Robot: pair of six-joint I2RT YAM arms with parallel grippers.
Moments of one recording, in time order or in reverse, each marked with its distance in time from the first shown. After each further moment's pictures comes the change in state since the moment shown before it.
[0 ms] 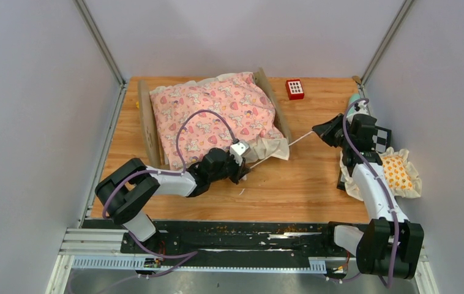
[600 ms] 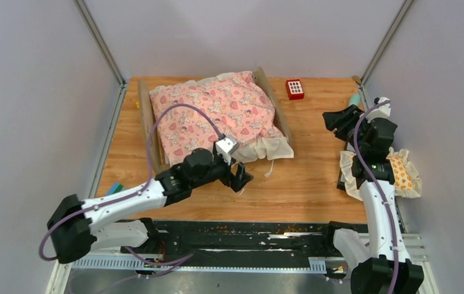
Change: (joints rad) left arm -0.105 -0.431 0.033 -0.401 -0.078 -0.088; right arm -0.038 -0.214 0.042 0.001 0.037 -0.078
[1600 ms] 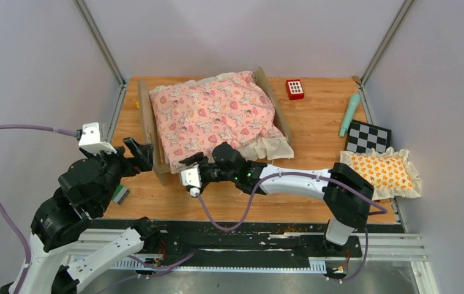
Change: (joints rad) left arm 0.223 -0.629 0.603 -1.126 -0.690 -0.211; right arm 1.273 0.750 0.264 0.387 -0.098 -1.353
